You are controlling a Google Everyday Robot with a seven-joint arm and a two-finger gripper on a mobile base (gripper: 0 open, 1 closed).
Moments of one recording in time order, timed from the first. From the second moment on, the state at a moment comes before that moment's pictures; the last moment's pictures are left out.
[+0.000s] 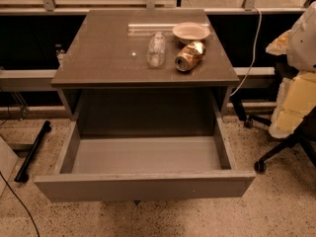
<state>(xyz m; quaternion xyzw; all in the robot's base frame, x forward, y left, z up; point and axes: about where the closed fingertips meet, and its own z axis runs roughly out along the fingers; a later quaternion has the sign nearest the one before) 0.438 -0.217 0.976 -0.60 0.78 -0.03 0.16</state>
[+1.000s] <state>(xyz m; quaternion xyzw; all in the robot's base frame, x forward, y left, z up) 0.468 -0.188 0.957 -0.57 0.80 0.00 0.21</state>
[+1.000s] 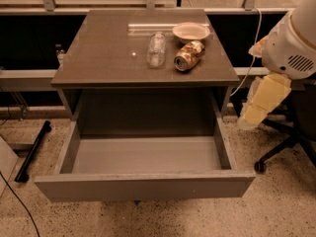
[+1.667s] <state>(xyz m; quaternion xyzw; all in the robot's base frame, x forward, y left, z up) 0.528 -0.174 0.938 -0.53 0.80 0.05 0.27</state>
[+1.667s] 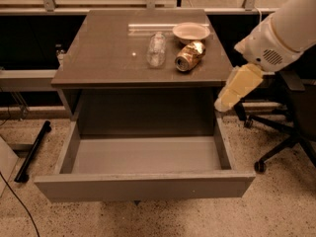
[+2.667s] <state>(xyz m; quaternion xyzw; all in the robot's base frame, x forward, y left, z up) 0.570 -0.156 0.935 -0.49 0.81 0.07 0.32</state>
